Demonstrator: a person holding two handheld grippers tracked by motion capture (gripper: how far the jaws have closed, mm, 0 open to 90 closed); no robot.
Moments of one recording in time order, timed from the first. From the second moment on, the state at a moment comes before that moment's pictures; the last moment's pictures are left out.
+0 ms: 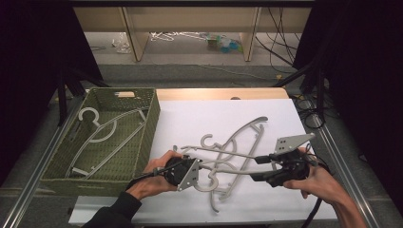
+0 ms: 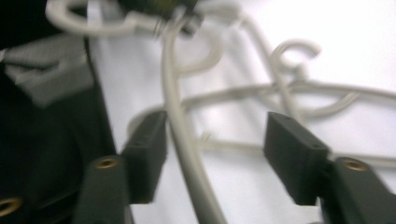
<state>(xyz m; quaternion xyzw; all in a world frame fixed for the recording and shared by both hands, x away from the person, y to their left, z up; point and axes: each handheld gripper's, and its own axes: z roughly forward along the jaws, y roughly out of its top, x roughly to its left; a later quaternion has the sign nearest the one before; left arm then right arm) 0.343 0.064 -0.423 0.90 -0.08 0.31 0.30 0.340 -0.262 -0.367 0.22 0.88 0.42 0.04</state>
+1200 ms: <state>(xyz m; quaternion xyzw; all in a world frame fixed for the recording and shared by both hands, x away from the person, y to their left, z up) 0.377 0.061 -0.361 0.92 0.10 0.21 0.31 0.342 -0.301 -0.344 0.33 0.81 0.47 0.12</state>
